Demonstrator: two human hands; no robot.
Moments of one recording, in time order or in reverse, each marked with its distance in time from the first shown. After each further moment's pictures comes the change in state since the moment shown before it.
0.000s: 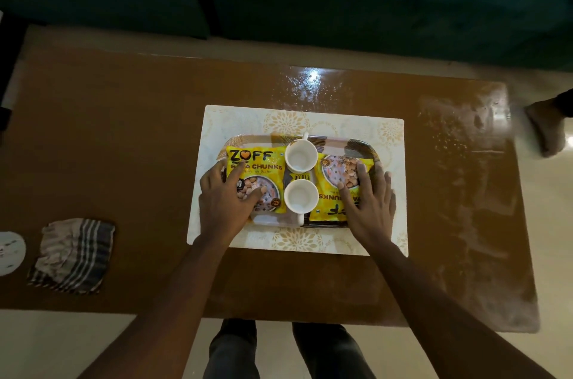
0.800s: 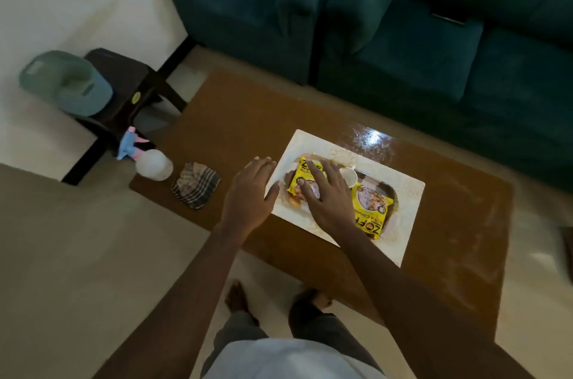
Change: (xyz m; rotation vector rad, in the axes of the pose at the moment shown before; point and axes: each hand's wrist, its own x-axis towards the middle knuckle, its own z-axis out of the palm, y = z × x) left_hand -0.147 0.049 -0.193 0.032 0.259 0.043; right_hand -0.111 -0.194 -0.104 -0.010 -0.308 -0.593
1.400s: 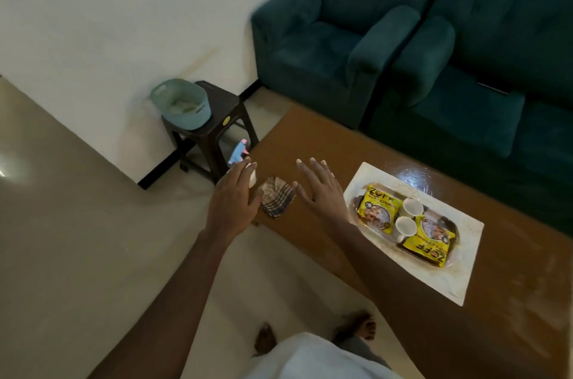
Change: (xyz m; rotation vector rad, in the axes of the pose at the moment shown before) left_hand -0.124 -0.163 -0.172 0.009 0.225 -0.124; right_hand -0.044 -0.221 0.073 -0.071 -0.064 -0.298
